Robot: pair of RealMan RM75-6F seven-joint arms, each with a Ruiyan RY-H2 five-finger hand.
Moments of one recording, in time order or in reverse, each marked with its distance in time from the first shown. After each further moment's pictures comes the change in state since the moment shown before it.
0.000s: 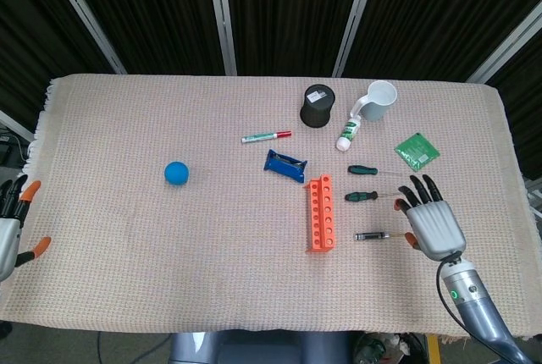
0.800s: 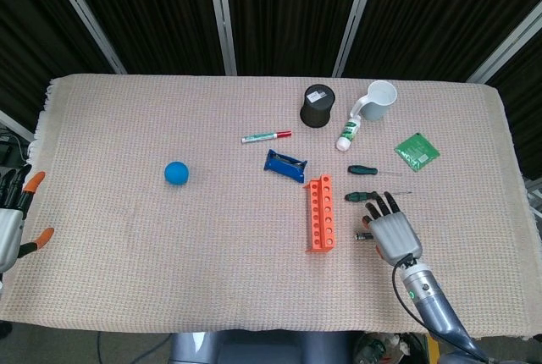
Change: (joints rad) left arm -0.032 0.015 -0.015 -0.012 0.012 -0.004 0.000; right arm 0.095 -0.195 -0.062 0.028 0.196 -0.068 -0.266
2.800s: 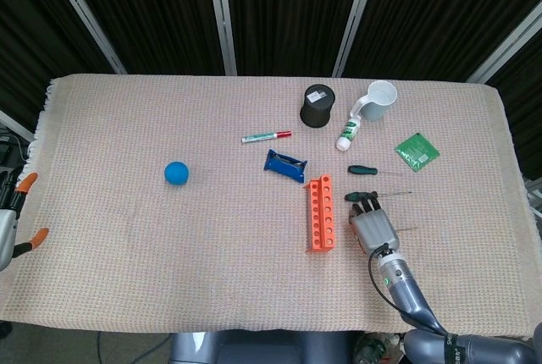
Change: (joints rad) left arm -0.001 -0.013 0.001 0.031 -0.045 -0.005 -0.021; right arm 0.135 -0.181 -0.028 0.184 0.213 -0.018 0.003
